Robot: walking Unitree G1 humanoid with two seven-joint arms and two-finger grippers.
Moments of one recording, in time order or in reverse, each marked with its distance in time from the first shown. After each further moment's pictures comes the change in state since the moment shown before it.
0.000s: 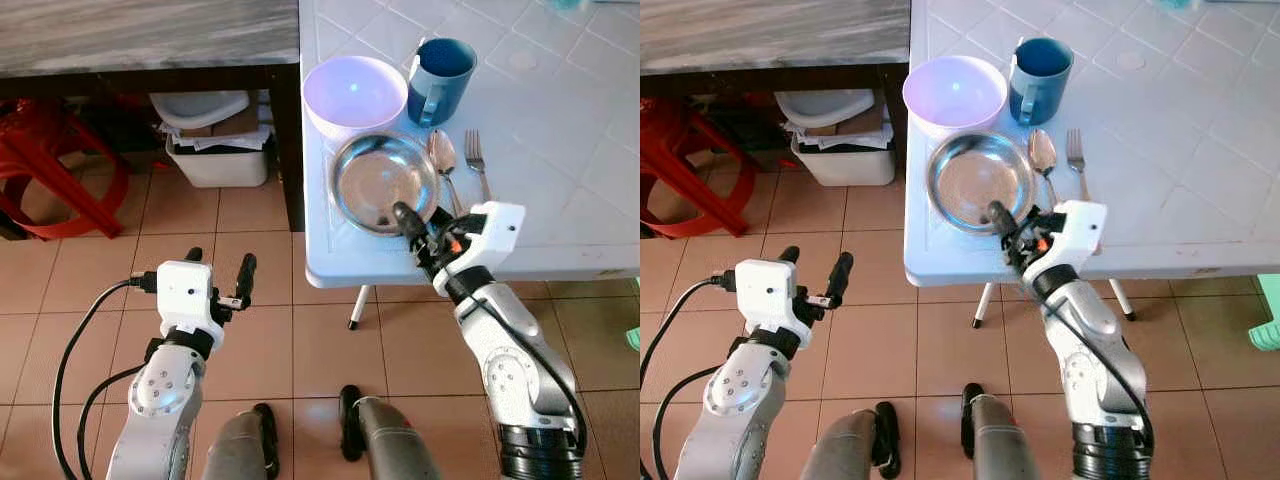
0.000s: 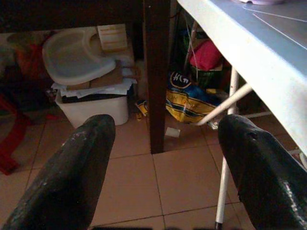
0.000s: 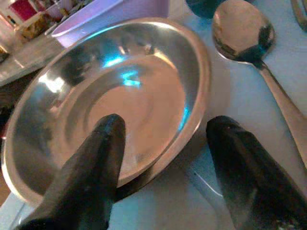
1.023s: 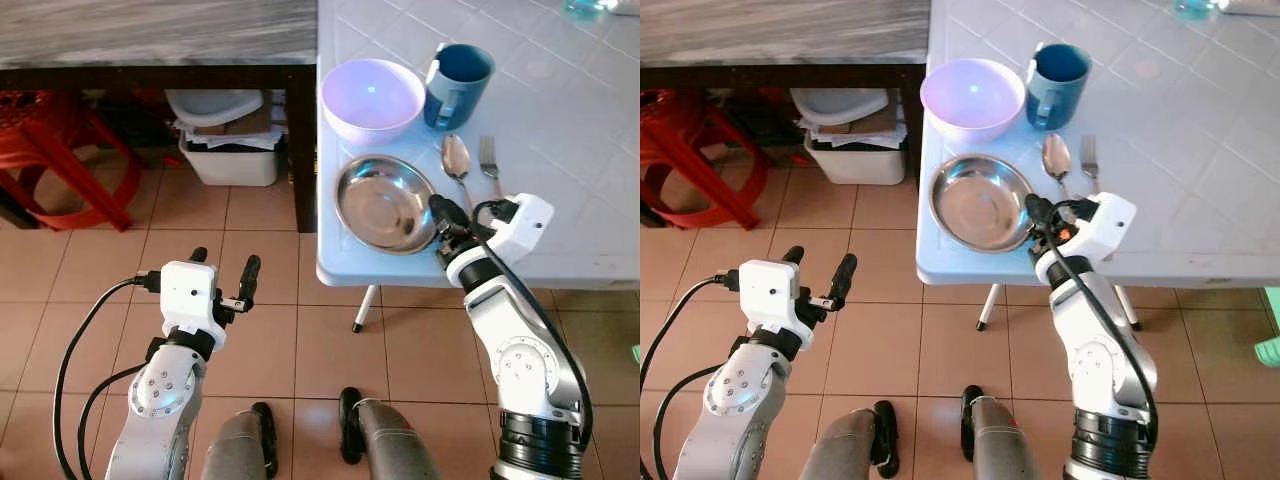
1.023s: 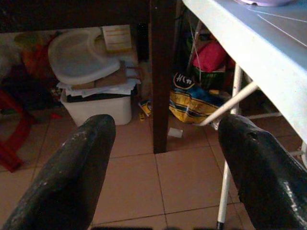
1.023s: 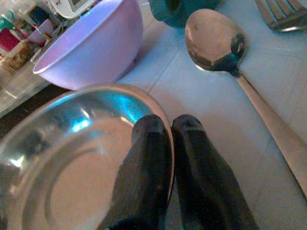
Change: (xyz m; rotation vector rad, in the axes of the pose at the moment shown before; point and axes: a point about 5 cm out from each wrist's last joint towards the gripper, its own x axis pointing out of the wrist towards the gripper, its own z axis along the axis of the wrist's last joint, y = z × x) left arm 0.000 -0.001 0.000 0.009 -0.001 -0.029; right arm 0.001 -0.013 0.010 0.157 -0.020 -0.149
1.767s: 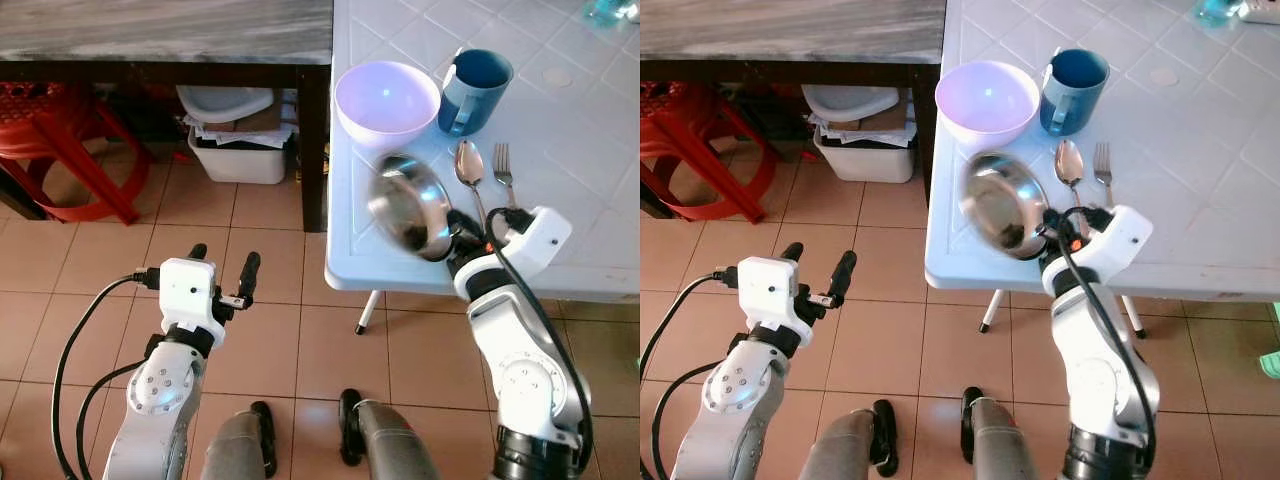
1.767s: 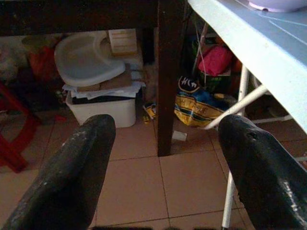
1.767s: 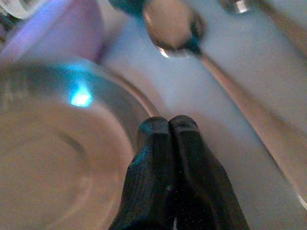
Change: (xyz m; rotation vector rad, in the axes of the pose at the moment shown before) left arm 0.003 0.001 0.004 0.010 -0.019 -0.008; right arm -0.018 0.001 -0.006 0.067 0.014 -0.193
